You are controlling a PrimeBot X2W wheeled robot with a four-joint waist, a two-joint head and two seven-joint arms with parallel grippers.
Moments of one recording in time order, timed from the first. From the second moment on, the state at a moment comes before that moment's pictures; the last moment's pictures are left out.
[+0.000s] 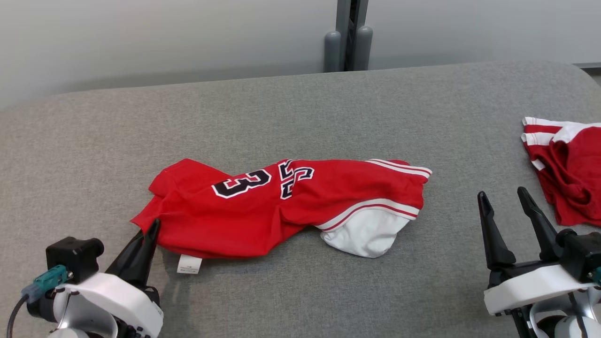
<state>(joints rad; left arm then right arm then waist) -0.08 0.44 -0.30 0.05 -0.66 0.04 0.03 -0.05 -0.05 -0.02 -0.02 0.15 0.13 -0.06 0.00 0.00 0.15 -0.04</state>
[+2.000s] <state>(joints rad) -0.07 0.39 -0.16 0.00 -0.56 0.19 -0.26 -0.09 -0.05 0.00 -0.02 0.14 0.13 -0.06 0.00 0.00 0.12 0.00</state>
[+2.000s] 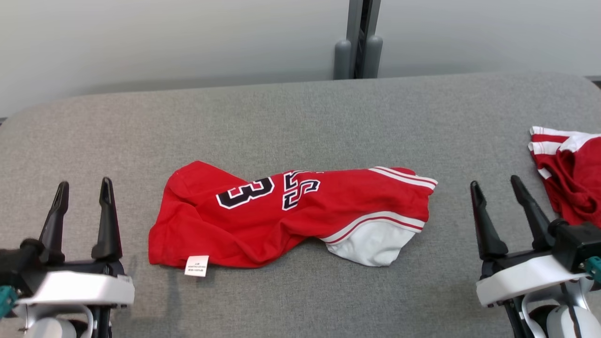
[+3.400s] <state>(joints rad) 0.01 0.42 -0.28 -0.18 -0.46 0.27 -0.13 -0.09 -0.18 0.29 0.13 0.24 0.13 0.11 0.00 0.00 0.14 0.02</state>
